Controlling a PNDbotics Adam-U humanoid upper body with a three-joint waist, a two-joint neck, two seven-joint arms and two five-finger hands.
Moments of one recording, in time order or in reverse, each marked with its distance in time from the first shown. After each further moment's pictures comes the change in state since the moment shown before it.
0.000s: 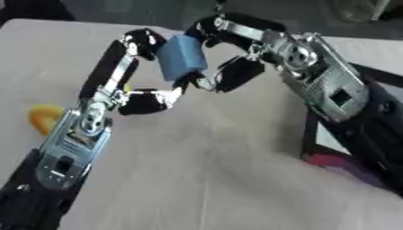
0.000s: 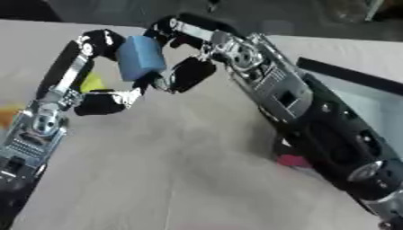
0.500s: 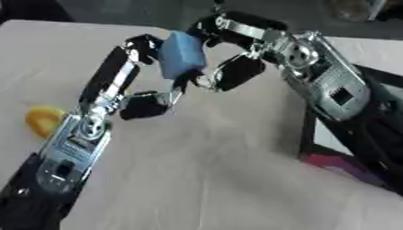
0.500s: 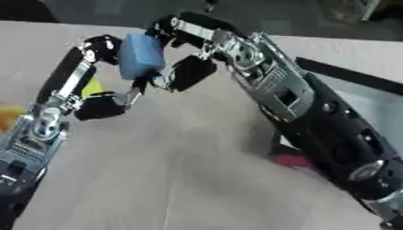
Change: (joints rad) left arm 0.032 0.010 0.006 0.019 -0.050 0.036 -0.008; right arm -0.001 -0.026 -0.021 -0.002 -0.002 0.003 -0.001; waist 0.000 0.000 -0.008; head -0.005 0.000
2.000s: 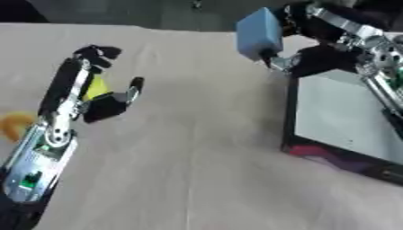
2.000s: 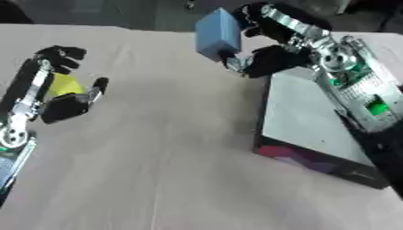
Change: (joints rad) left arm 0.054 0.054 0.063 0.029 -0.006 0.077 0.098; right arm 0.364 -0.278 -0.252 -0.242 -0.226 0.033 -0.152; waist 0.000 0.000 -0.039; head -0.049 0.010
